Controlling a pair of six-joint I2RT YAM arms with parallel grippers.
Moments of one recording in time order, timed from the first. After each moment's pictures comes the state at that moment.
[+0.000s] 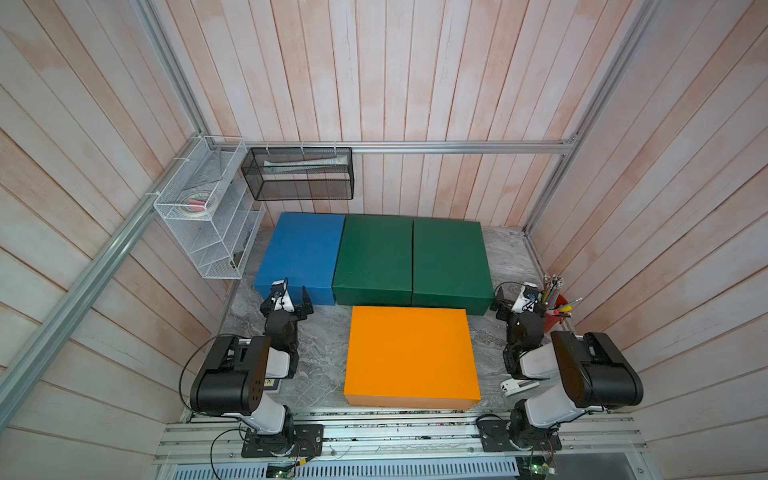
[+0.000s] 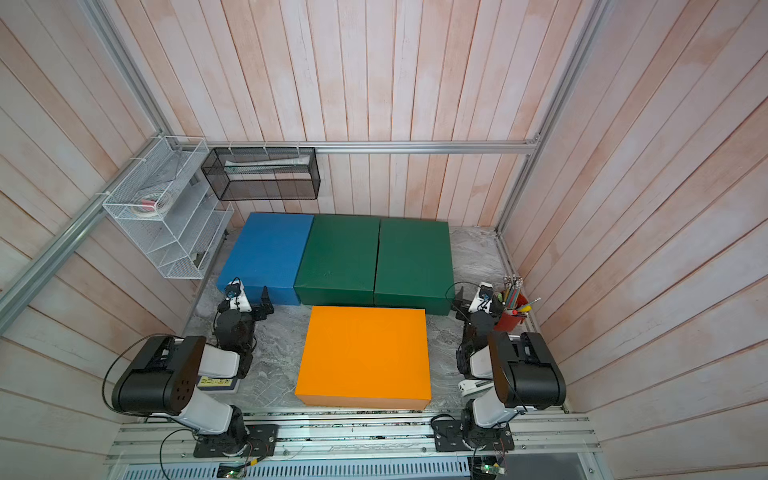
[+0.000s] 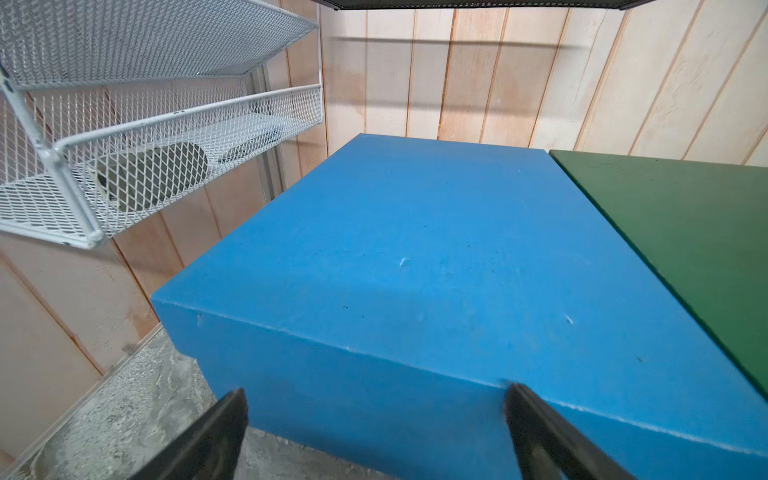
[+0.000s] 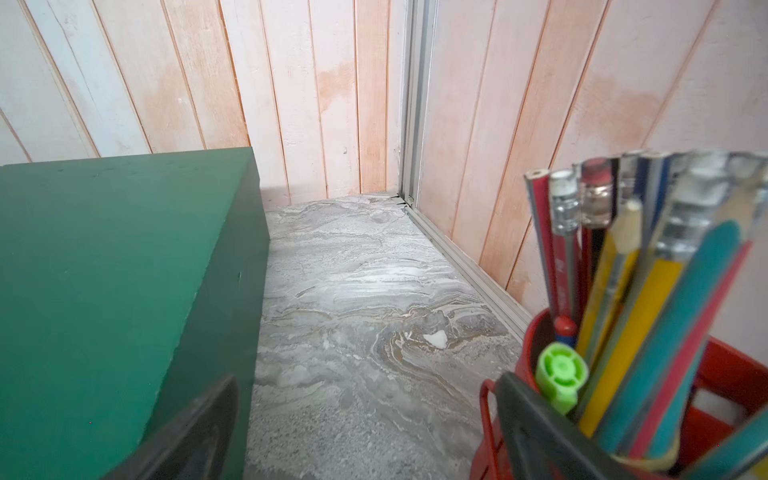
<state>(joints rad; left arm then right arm) -0.01 1.57 0.25 1.20 -0.19 -0.03 -0.01 1.56 0.19 1.29 0.25 0.06</state>
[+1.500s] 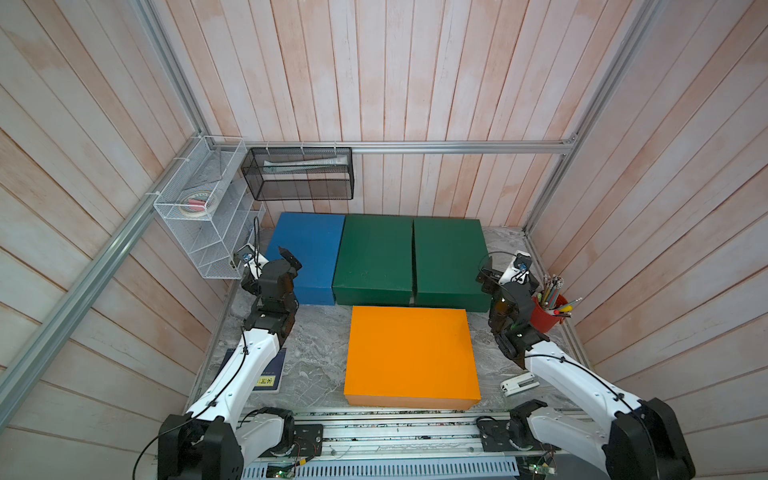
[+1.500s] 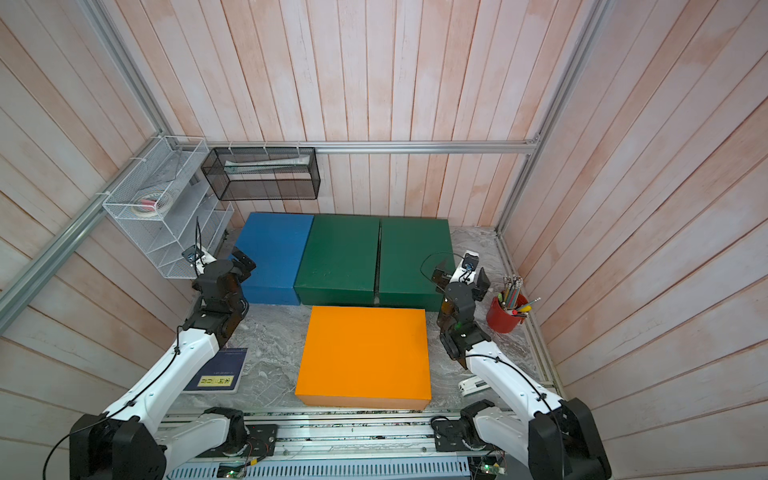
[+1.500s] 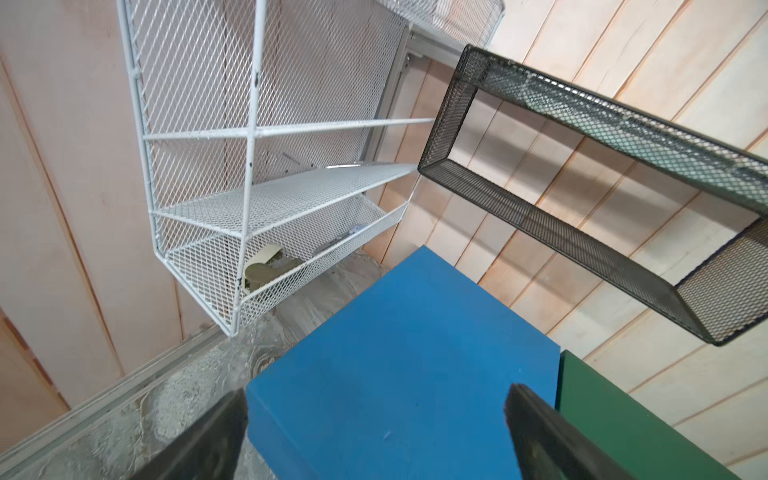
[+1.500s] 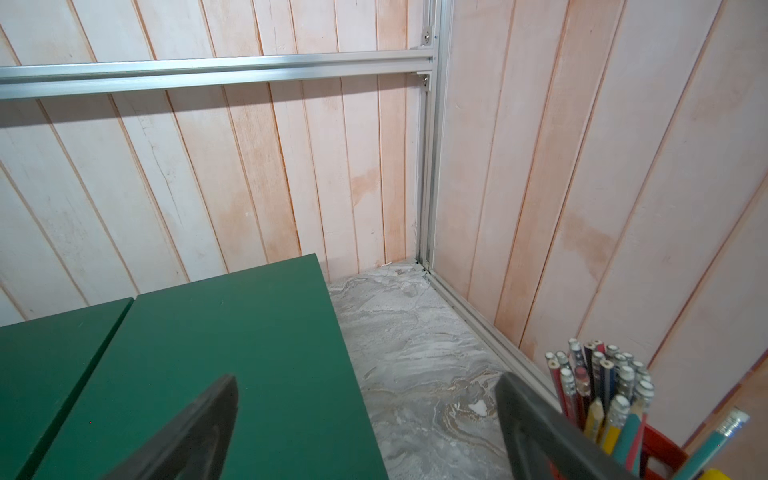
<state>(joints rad) -0.14 1.12 0.82 0.05 -0.61 -0.48 0.42 1.06 0.59 0.41 0.74 0.15</state>
